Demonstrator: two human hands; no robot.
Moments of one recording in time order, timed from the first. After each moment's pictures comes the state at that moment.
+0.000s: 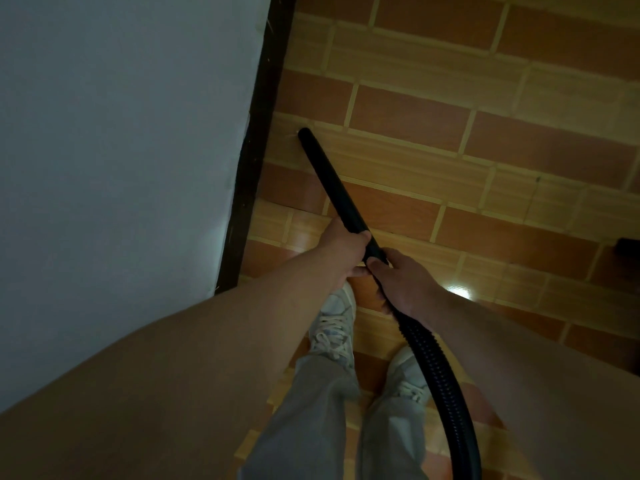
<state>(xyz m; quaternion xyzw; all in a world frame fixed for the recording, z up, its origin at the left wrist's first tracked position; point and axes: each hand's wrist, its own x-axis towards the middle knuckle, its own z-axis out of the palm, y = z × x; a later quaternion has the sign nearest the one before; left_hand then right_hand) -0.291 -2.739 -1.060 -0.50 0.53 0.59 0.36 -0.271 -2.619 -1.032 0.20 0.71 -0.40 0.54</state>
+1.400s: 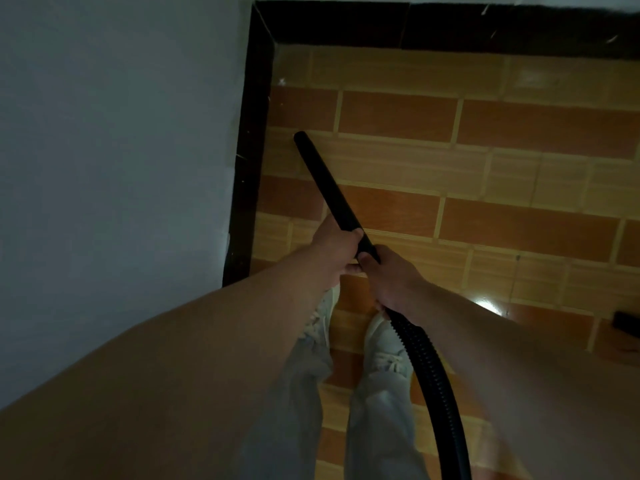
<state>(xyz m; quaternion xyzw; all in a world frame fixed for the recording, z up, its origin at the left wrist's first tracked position) -0.493 -2.721 -1.065 -0.48 0.59 0.55 0.36 -0.462 -2.612 -1.057 0.20 0.73 -0.40 0.52</state>
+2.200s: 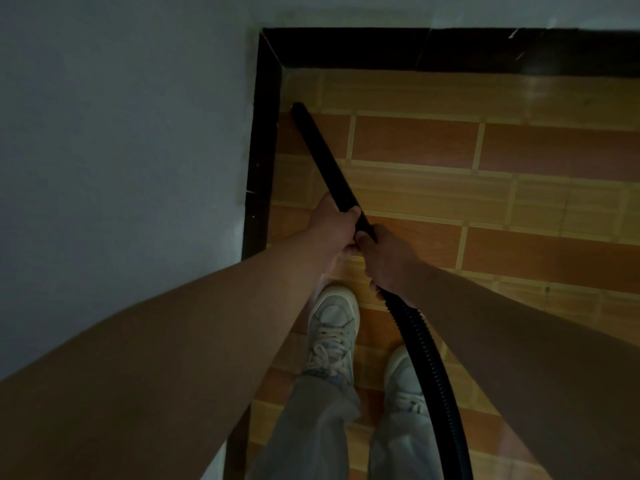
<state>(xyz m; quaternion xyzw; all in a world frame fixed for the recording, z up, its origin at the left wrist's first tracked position) -0.583 -2.765 -1.083 -0.45 0.62 0.56 0.32 -0.551 -2.660 -1.090 0.20 0.73 -0.44 0.49</state>
